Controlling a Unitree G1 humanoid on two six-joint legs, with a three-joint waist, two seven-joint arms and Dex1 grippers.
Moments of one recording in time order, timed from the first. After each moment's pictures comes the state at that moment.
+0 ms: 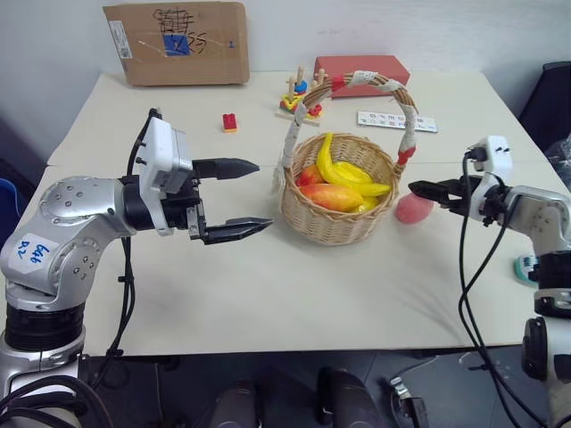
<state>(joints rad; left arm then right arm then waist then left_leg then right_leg) -0.57 0.76 0.14 -0.40 -0.69 0.66 -0.94 -0.83 -0.78 -0.10 0.53 0.44 0.86 0.65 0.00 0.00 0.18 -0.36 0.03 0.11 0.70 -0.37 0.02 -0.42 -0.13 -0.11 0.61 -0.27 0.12</state>
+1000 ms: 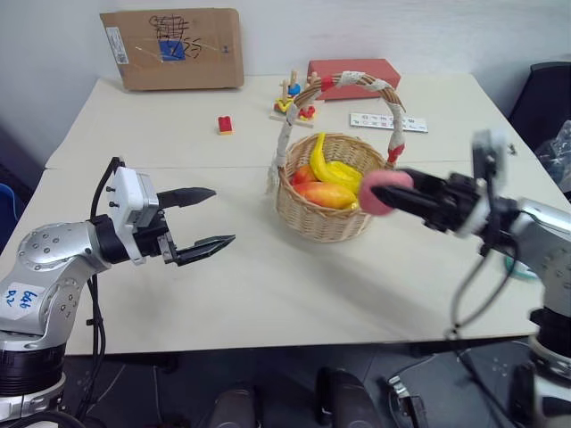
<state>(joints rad) -0.30 0.78 0.25 -0.34 -0.62 0.48 -0.92 -0.62 -0.55 -0.28 -0.33 0.80 0.98 0.57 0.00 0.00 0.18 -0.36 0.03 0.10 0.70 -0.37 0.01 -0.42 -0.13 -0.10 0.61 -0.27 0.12</state>
